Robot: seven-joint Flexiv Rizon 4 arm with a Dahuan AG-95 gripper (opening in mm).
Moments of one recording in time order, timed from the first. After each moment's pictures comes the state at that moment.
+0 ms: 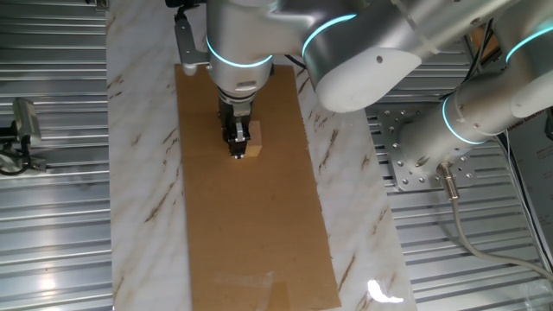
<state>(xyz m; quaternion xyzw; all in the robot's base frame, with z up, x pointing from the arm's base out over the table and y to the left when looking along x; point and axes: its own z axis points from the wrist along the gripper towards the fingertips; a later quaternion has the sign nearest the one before) 0.499 -0.026 0.039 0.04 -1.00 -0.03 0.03</state>
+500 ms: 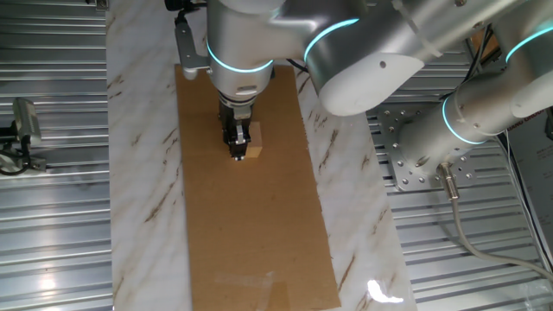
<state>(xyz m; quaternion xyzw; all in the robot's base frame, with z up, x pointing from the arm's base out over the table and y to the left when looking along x) 0.500 -0.023 0.038 0.04 -1.00 -0.02 0.03</state>
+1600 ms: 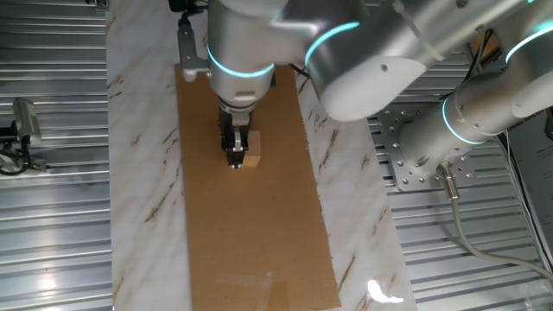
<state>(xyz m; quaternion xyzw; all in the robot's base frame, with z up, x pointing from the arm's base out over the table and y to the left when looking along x) 0.504 -0.001 0.038 0.00 -1.00 -0.03 0.03</state>
